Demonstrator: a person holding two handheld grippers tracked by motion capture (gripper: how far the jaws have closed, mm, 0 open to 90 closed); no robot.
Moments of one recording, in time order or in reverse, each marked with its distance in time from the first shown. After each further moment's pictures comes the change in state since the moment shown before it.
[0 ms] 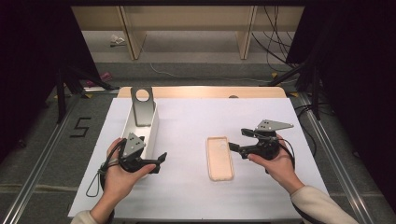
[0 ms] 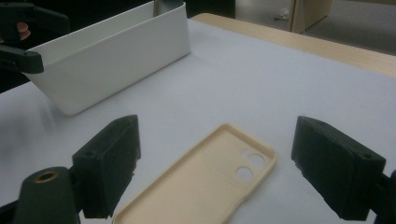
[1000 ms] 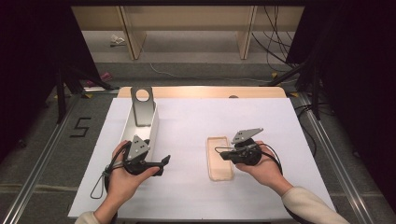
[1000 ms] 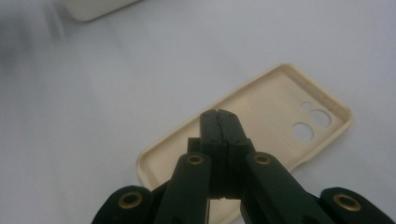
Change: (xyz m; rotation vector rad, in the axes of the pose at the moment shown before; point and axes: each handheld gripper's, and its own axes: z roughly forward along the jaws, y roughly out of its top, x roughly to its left) left arm -0.007 -0.003 0.006 0.002 -0.025 0.002; right arm 0.031 -0.009 0.039 0.327 0.077 -0.146
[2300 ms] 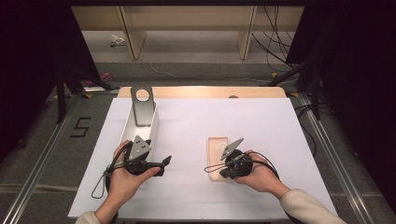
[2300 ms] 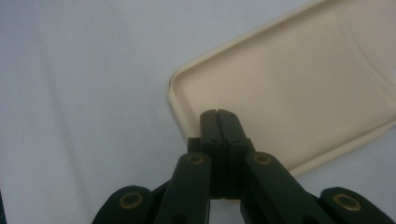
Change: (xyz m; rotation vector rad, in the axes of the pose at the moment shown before) left arm -0.002 0.000 0.002 0.002 -0.009 0.006; right arm 0.020 -0.011 0.027 0.319 0.064 -0.098
